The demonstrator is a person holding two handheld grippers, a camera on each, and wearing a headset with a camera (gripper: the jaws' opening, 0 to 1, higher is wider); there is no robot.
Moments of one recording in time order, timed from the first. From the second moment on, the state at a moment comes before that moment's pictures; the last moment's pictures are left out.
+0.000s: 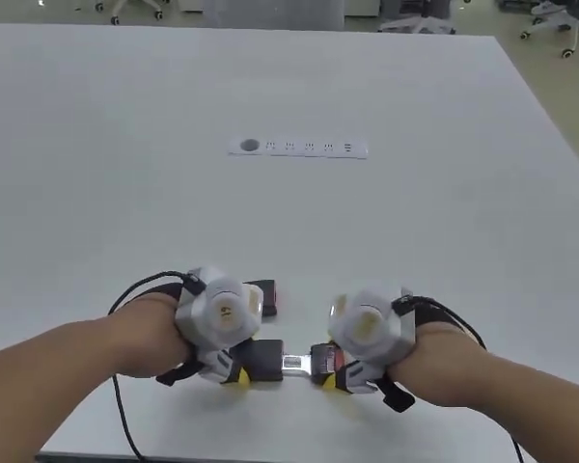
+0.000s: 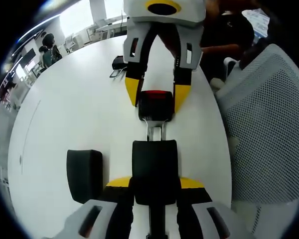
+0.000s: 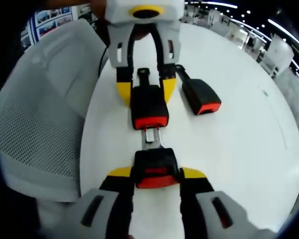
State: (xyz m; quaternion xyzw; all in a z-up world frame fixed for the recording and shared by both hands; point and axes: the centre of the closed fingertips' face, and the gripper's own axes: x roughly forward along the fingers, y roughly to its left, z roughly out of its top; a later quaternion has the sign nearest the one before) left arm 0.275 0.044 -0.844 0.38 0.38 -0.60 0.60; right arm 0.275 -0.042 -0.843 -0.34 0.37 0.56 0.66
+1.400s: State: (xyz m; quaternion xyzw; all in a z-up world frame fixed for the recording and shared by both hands) left arm 0.277 0.046 -0.843 0.37 0.37 -0.61 0.59; right arm 0.276 -0.012 -0.846 -0.32 0.34 0.58 0.67
